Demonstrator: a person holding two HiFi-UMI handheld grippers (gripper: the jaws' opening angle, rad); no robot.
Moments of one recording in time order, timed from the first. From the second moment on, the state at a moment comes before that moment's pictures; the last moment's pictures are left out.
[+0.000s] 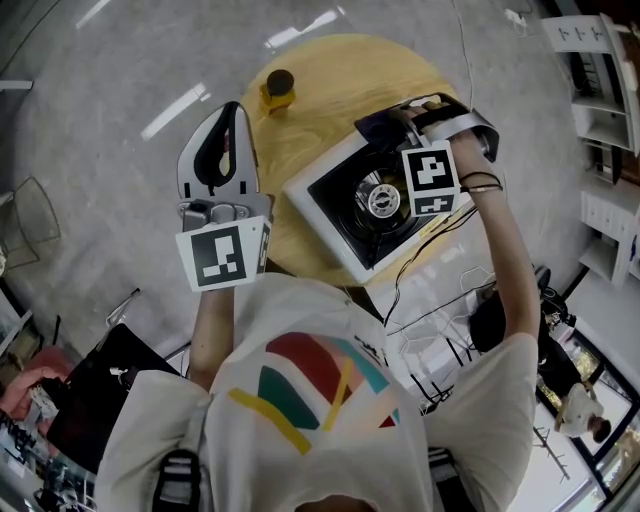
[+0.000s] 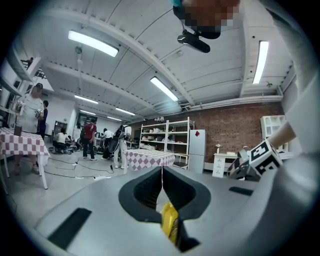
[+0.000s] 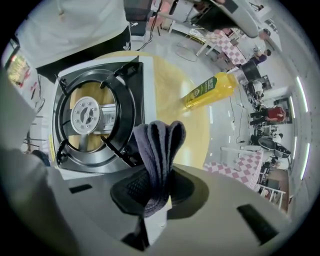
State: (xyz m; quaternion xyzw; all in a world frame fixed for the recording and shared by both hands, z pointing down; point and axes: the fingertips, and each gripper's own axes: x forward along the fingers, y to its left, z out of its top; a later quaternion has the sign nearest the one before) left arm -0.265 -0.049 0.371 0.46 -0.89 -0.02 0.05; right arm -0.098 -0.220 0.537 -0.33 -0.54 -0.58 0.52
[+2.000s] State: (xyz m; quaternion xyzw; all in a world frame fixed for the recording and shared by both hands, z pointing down) left arm -0.170 -0.115 0.336 0.51 -0.86 0.03 0.01; right arm -0.011 -0.283 0.553 -0.26 -0.61 -0.62 0.42
